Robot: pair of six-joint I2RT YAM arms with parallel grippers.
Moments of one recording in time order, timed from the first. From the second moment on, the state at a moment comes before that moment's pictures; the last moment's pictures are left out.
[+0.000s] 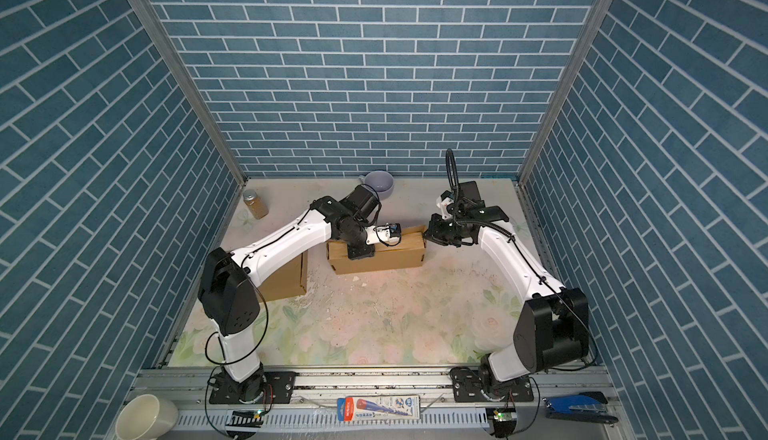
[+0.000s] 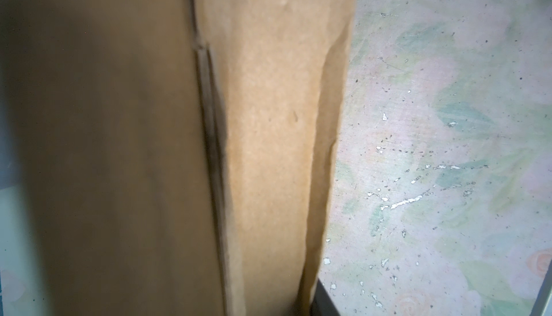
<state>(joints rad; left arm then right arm) -0.71 1.88 1.69 -1.02 0.12 0.71 0.31 1.49 1.27 -0.78 -0.49 0.45</state>
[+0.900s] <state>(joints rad) -0.71 1.87 1.67 -1.00 0.04 0.66 0.31 1.48 1.25 -0.76 -0.49 0.44</state>
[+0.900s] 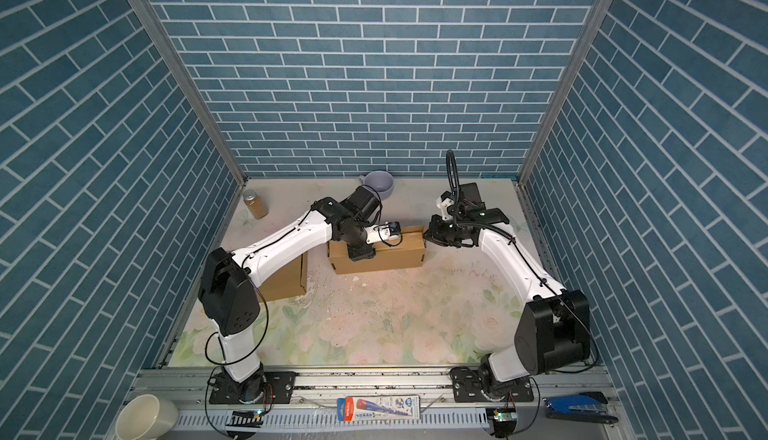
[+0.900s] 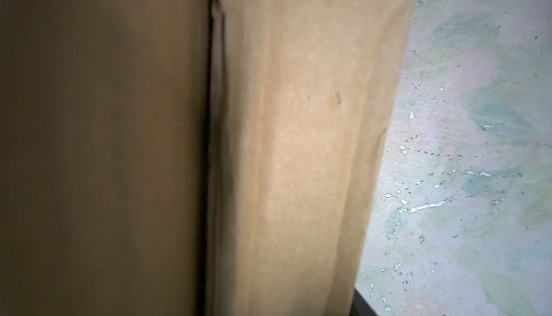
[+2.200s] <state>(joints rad) -0.42 1.33 1.06 -0.57 0.13 -0.03 0.31 1.47 1.25 -0.76 -0.45 0.47</state>
